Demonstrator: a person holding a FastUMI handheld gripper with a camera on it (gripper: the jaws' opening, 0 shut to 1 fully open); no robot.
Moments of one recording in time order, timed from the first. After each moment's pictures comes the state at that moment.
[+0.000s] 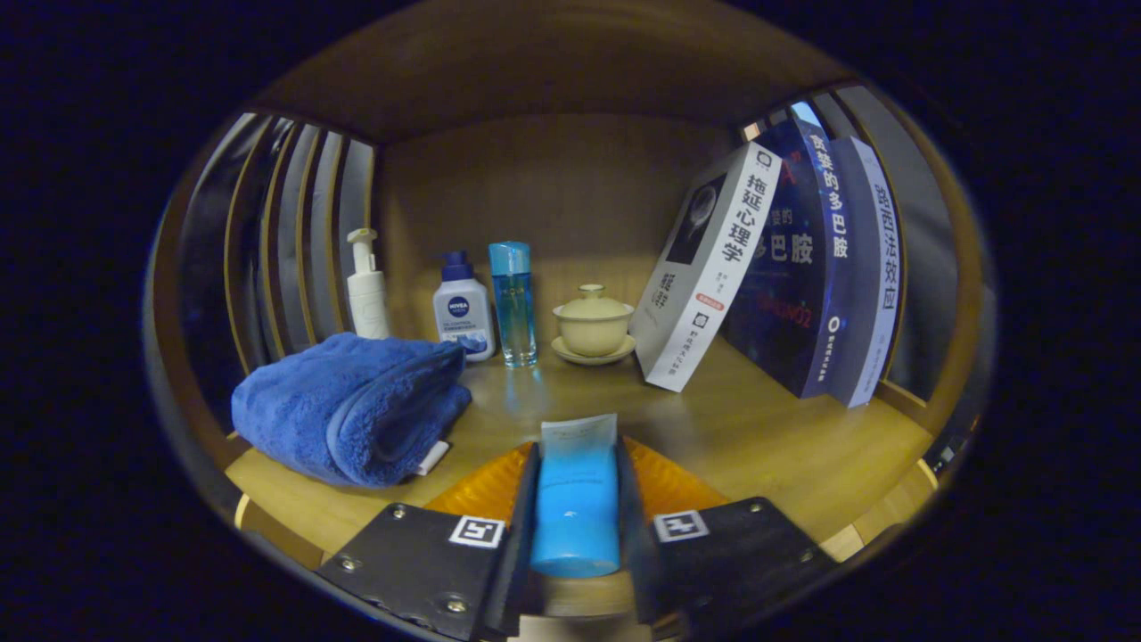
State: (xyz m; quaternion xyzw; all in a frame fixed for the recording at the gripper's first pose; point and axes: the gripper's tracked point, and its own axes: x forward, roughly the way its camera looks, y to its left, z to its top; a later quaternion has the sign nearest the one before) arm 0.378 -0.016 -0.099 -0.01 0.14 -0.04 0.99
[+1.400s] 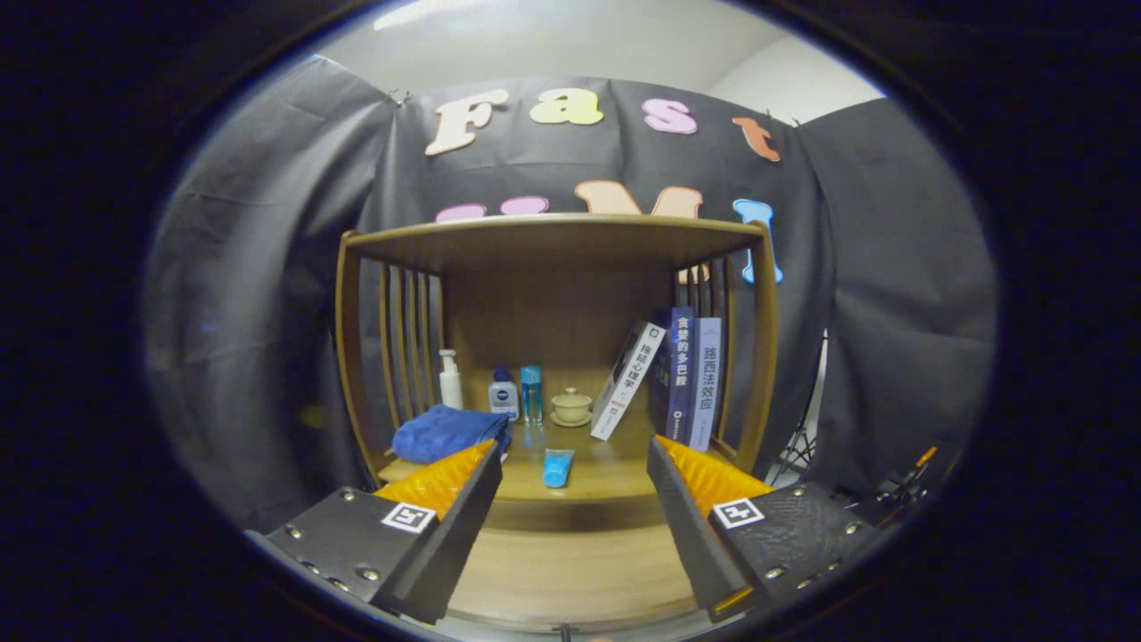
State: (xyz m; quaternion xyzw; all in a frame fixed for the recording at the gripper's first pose) arm 0.101 -0.037 0.084 0.00 0.02 -0.02 1.00
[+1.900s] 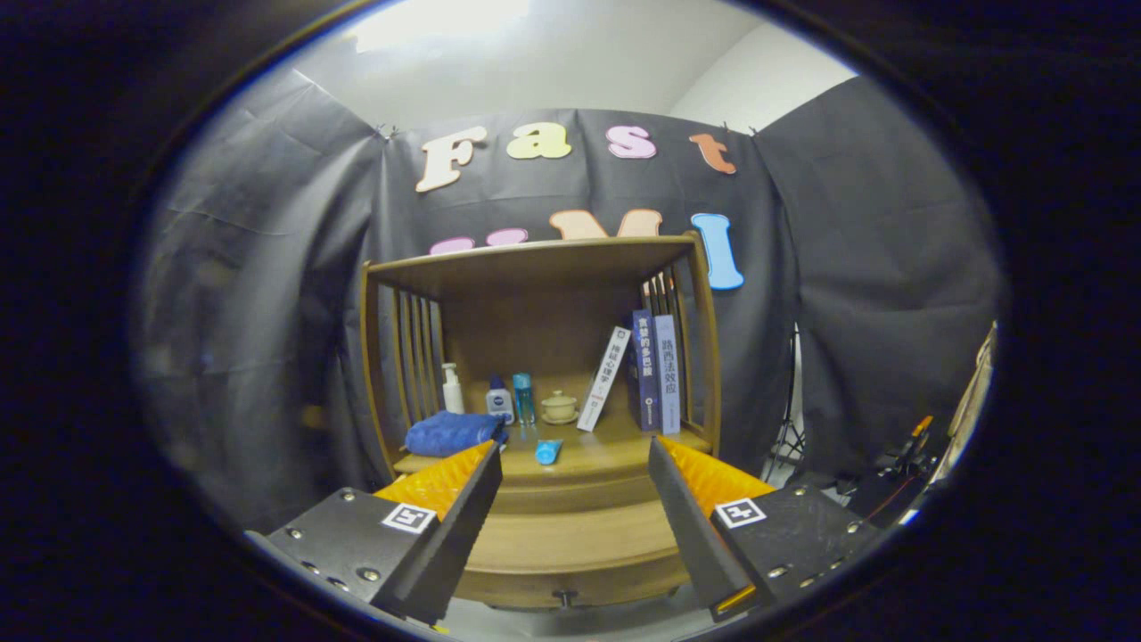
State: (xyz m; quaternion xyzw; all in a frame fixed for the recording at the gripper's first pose) arm 0.021 -0.054 0.046 0.03 -0.01 -0.05 1.00
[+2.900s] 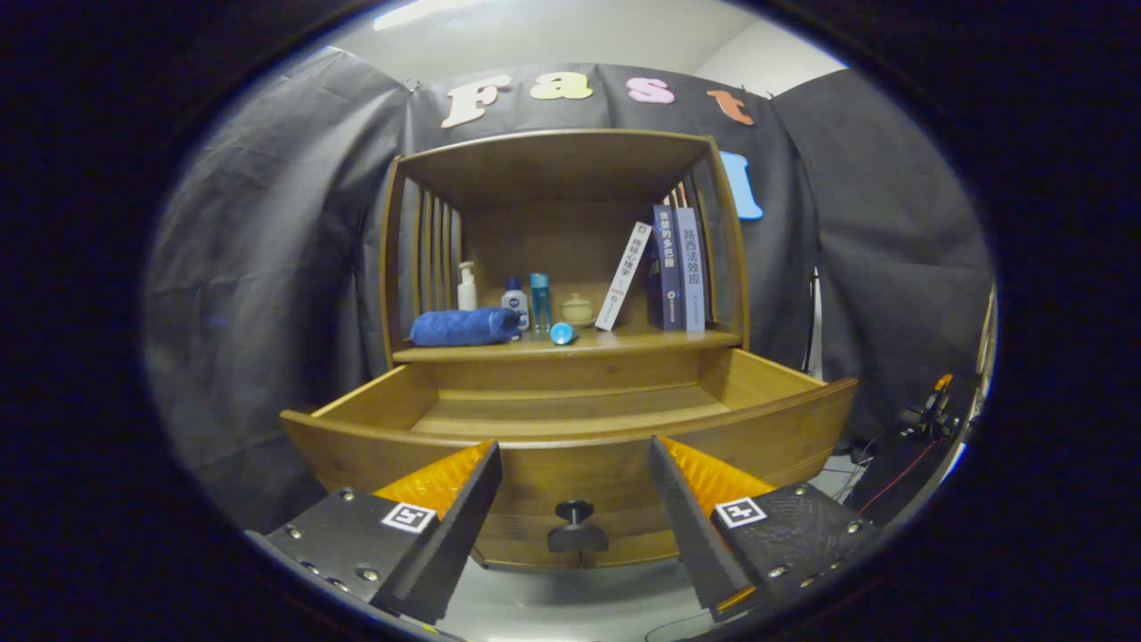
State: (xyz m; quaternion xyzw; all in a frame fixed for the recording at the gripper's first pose) arm 0.021 -0.030 -0.125 0.00 0.07 -0.02 1.00
